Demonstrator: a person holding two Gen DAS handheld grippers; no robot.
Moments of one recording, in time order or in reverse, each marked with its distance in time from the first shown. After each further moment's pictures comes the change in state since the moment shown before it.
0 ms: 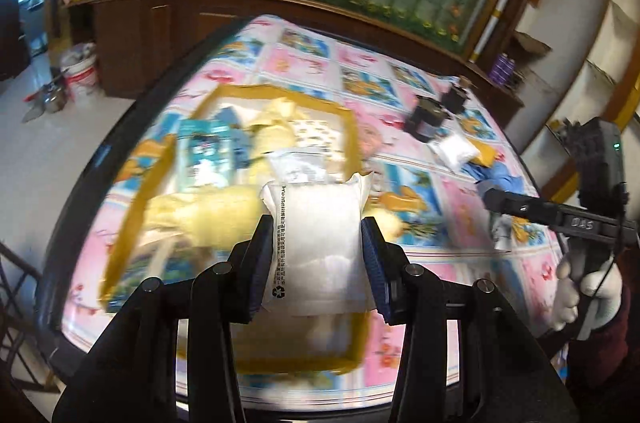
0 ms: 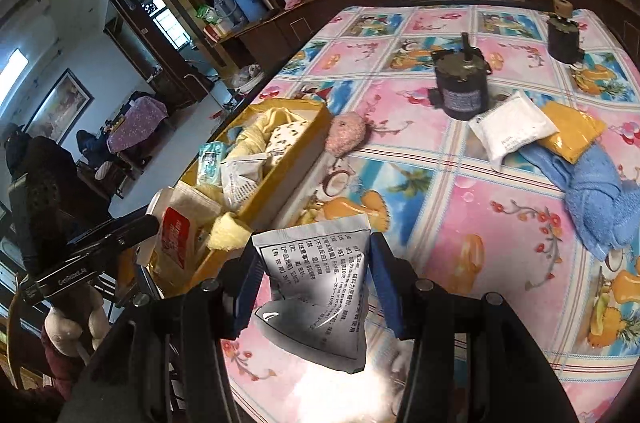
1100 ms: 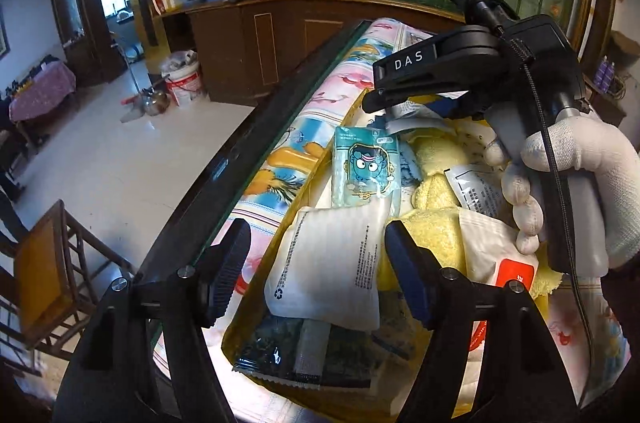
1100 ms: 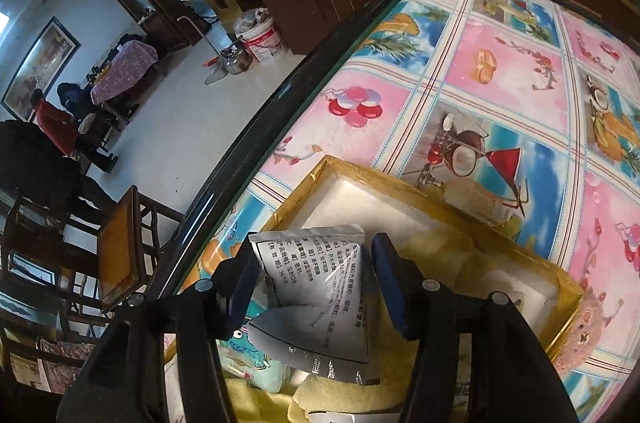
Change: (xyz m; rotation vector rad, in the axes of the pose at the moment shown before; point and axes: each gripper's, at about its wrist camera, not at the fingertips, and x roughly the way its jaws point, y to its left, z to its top) left arm 0.027 0.053 0.005 -0.023 -0.040 0.400; right arm 0.241 0.121 0.131 -0.078 0.223 -0.045
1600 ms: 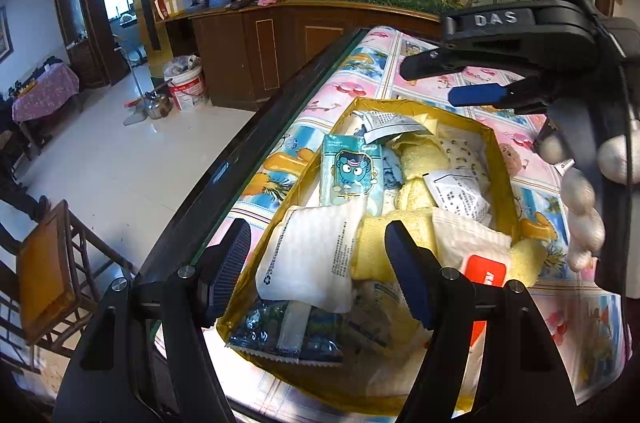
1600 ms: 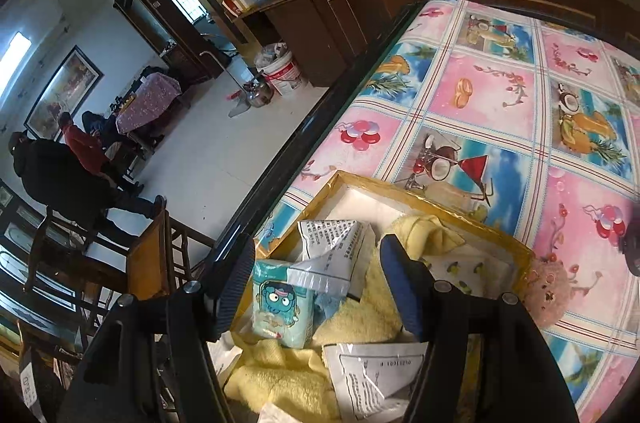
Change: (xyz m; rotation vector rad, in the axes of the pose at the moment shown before) left arm -0.019 -0.010 0.000 -0.007 -0.020 0.014; right arm -0.077 -0.006 -0.022 0.020 -0.135 0.094
